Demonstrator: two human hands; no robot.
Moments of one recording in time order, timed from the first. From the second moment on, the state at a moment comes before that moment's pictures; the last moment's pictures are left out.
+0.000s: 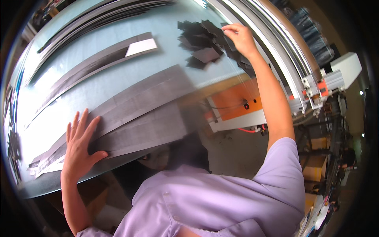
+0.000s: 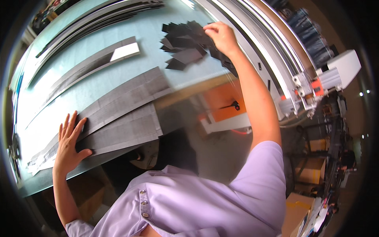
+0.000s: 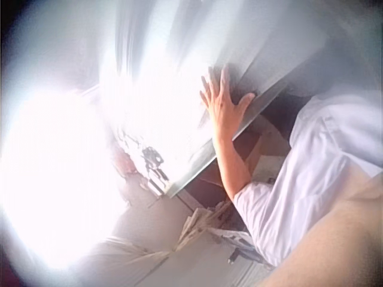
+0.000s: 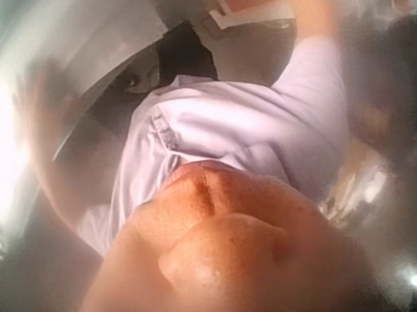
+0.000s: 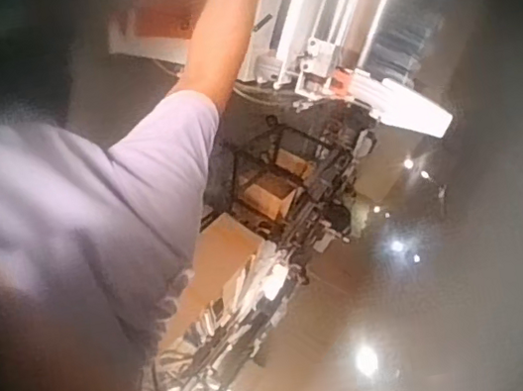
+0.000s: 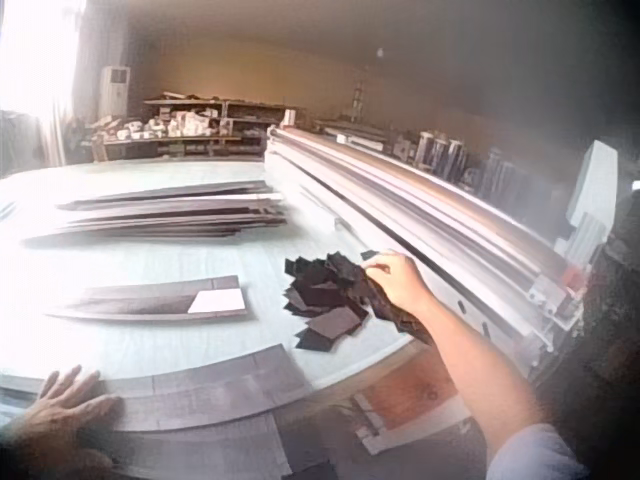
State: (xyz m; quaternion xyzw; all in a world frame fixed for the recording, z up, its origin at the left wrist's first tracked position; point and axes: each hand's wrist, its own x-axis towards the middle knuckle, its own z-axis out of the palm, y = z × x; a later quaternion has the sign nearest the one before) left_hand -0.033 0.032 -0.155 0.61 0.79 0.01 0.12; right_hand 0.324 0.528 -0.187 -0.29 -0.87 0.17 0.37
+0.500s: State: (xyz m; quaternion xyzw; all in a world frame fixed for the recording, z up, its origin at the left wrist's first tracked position) left_hand 0.065 0.045 -0.190 0.67 0.70 0.22 0.01; right_hand 0.429 0.463 -0.205 -0.49 -0.83 0.09 0.24
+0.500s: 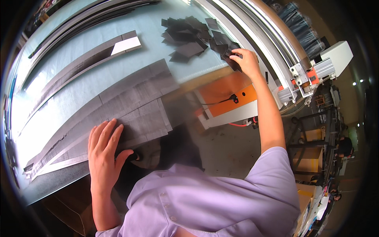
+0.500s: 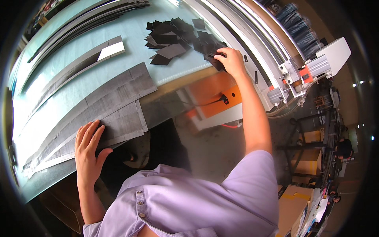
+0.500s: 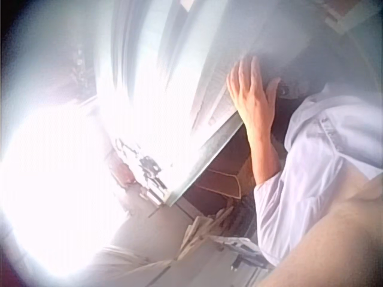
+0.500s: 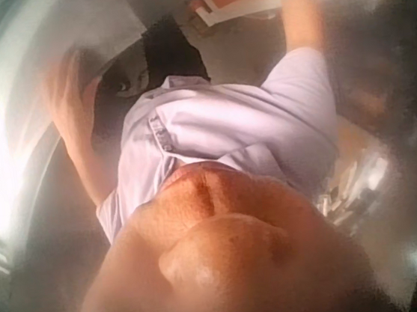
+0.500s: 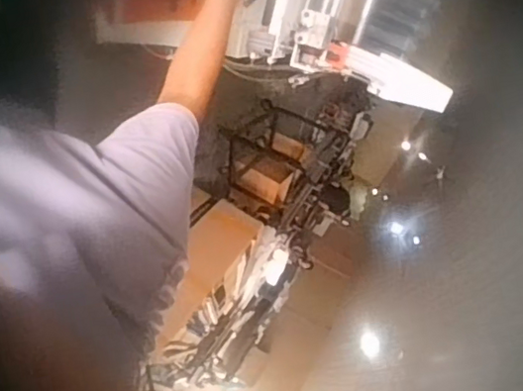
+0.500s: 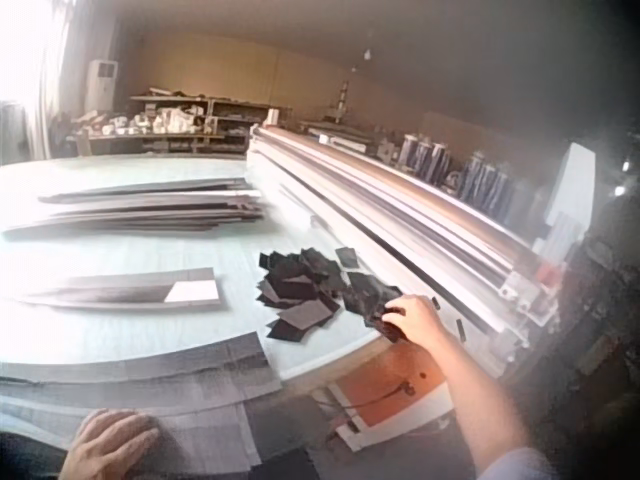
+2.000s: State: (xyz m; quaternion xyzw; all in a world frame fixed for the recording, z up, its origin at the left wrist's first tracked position) left_hand 0.079 0.058 -0.192 0.68 0.61 0.41 0.01; right_hand 0.268 0.224 -0.184 -0.20 -0.79 0.48 0.31
